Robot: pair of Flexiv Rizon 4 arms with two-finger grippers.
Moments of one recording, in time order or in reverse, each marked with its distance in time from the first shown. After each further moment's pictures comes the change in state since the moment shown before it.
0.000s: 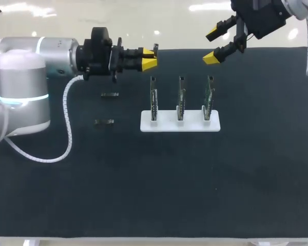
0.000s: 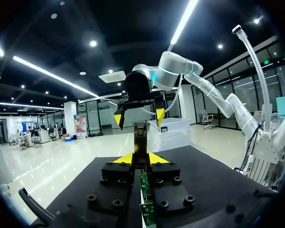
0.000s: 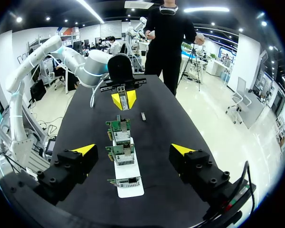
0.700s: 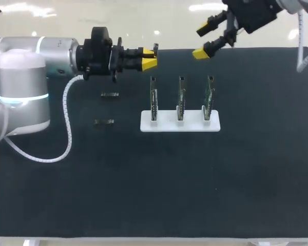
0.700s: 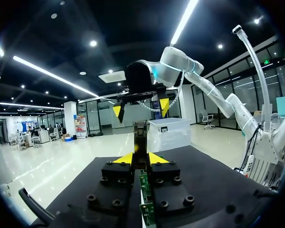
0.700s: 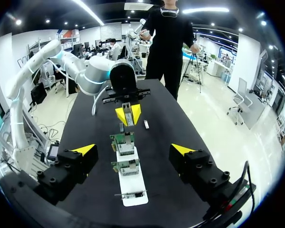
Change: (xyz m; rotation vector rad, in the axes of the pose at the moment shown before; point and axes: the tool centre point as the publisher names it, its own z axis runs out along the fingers) left arm 0.000 0.000 0.000 0.000 0.001 -0.001; right arm -0.037 0.009 0.010 -0.002 -0.020 0.017
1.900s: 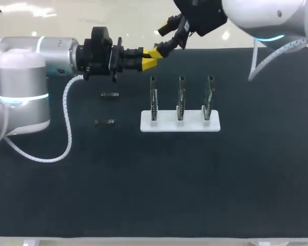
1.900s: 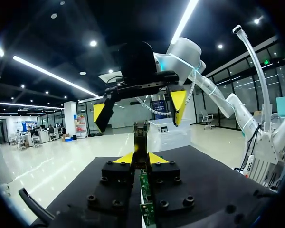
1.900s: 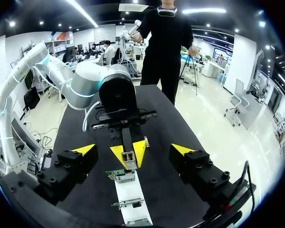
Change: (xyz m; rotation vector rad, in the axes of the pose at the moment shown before) left arm 0.000 0.000 0.000 0.000 0.000 0.000; right arm -0.052 0.009 0.073 0.052 -0.017 0.014
